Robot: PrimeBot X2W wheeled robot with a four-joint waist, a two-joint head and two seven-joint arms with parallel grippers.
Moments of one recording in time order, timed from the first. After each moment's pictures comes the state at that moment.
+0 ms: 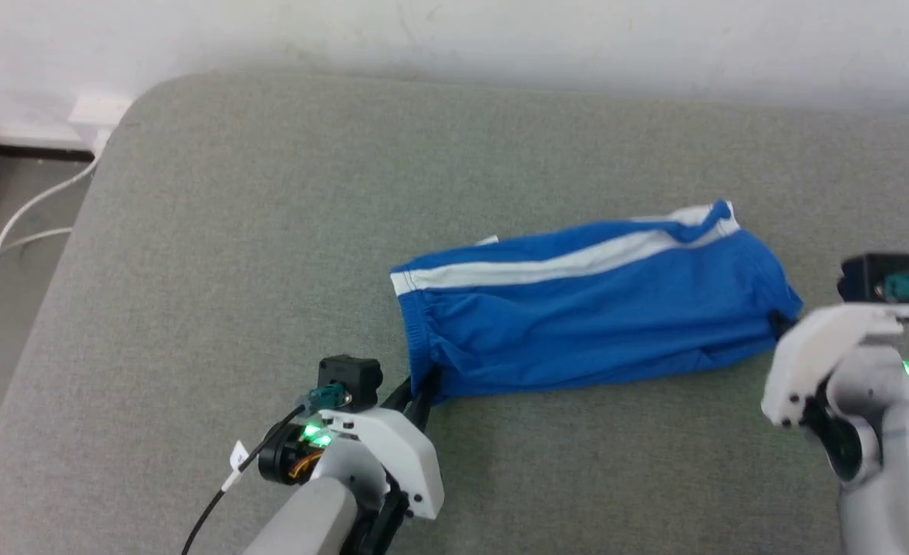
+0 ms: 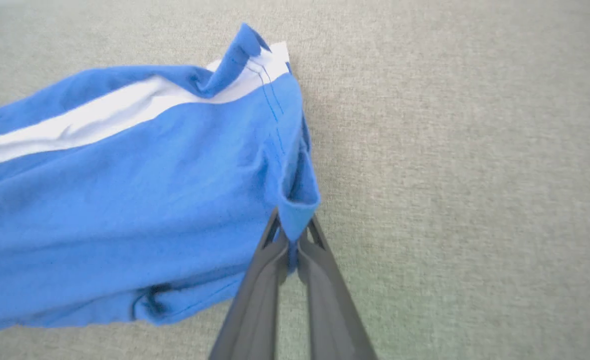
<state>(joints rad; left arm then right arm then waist) -0.32 0.12 -0.54 0.45 -0.55 0.08 -0.01 -0.35 -0.05 -0.22 0.33 0.07 0.13 0.52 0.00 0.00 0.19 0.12</state>
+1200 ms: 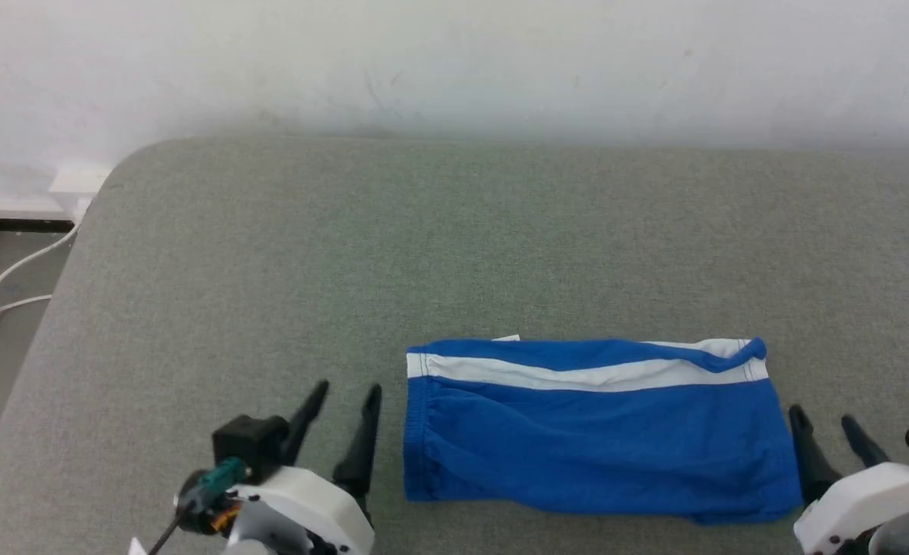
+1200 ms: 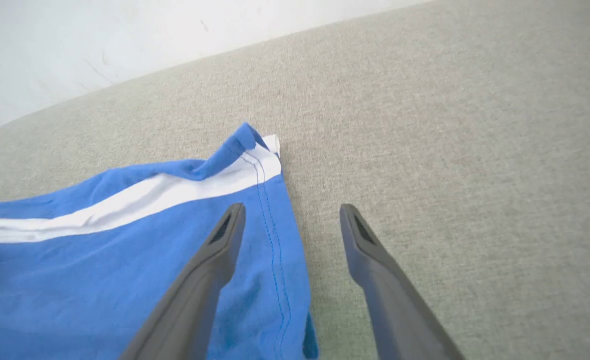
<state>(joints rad) -0.09 0.28 -0.47 0.17 -0.58 0.10 -0.12 0.07 -0.05 -0.24 0.12 0.29 0.13 0.18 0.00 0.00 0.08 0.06</state>
